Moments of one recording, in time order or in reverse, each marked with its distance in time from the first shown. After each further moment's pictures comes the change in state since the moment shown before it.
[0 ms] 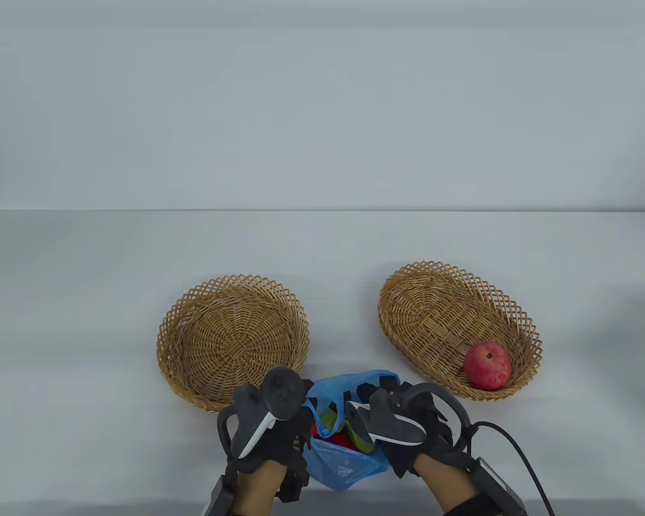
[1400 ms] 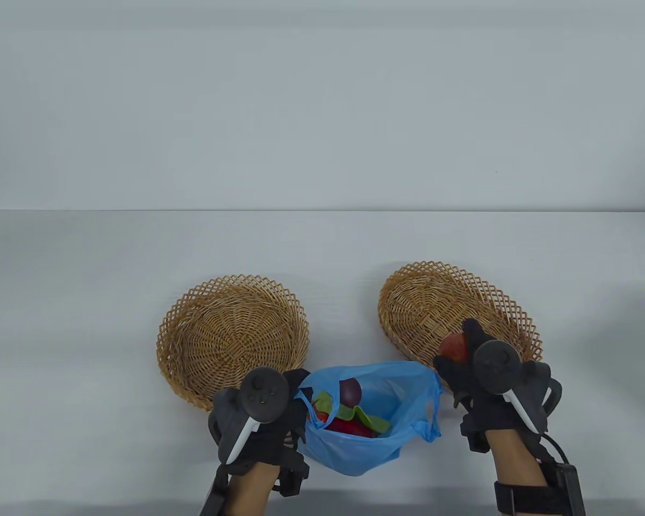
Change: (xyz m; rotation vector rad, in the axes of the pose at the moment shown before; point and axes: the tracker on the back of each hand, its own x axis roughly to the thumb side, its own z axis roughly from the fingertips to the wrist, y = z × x) left_hand -0.009 0.021 0.009 0.108 -0.015 0.146; right_hand -0.161 0.017 0.039 -0.313 0.616 -0.675
